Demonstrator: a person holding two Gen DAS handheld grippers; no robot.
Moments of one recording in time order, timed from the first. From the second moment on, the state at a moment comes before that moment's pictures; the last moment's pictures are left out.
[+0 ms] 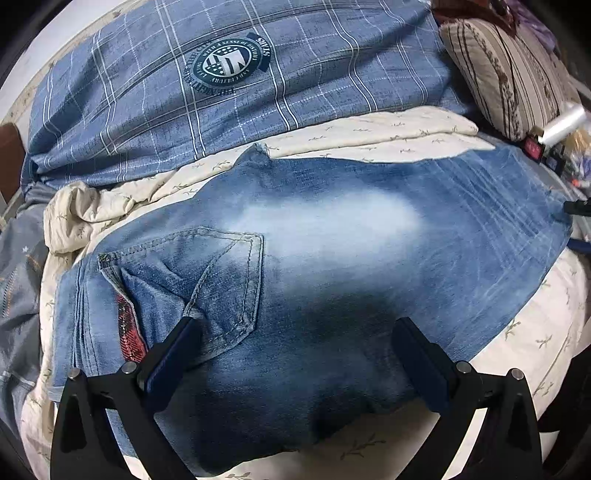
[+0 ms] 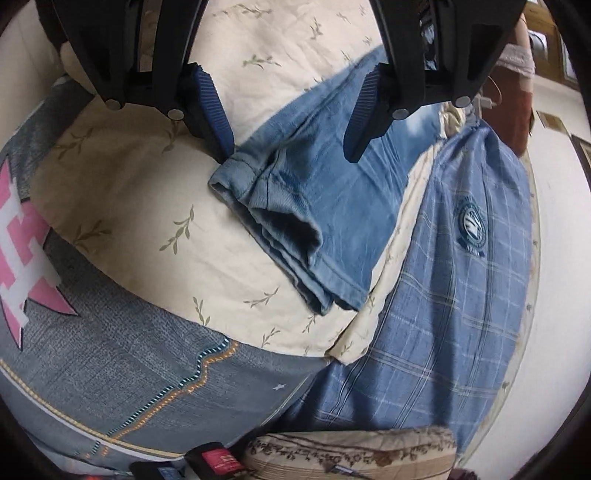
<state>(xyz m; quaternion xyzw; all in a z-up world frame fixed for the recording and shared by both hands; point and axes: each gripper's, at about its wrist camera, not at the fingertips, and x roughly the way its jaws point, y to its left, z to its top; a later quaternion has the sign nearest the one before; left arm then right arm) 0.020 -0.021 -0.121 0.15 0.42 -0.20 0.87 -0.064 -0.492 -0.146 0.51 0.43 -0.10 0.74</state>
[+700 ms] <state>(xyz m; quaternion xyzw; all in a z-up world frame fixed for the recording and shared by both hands) 0.040 0.031 -0.099 0.02 0.41 -0.17 0.90 -0.036 -0.368 -0.051 0.28 0.38 -0.08 0.87</state>
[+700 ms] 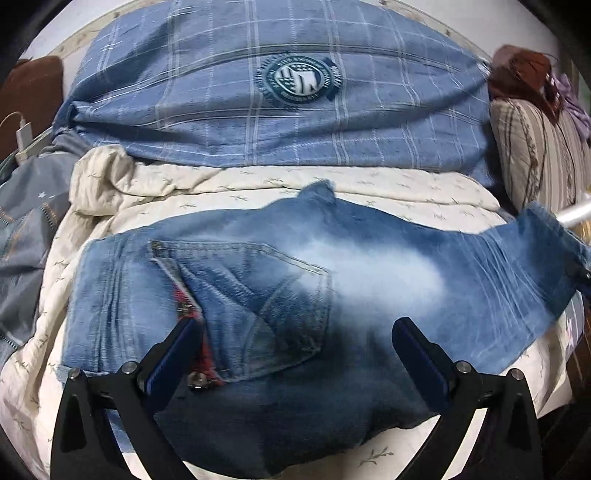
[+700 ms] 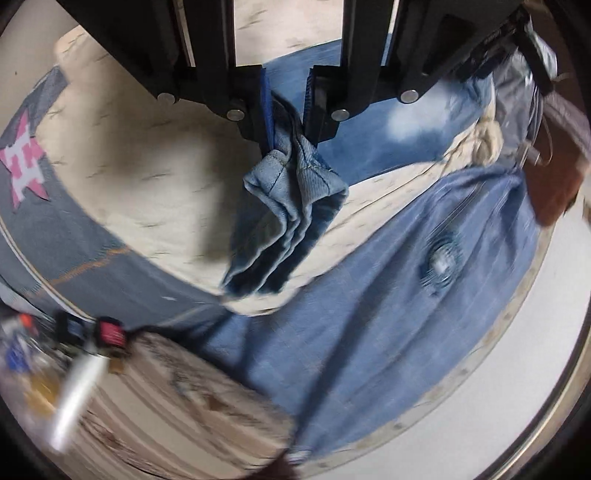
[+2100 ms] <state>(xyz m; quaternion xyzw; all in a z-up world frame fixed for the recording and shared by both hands) 0.110 -0.120 -0.119 0.17 0.46 -0.15 0.86 -0.007 -0.270 -0.117 0.18 0.50 0.10 0.84</state>
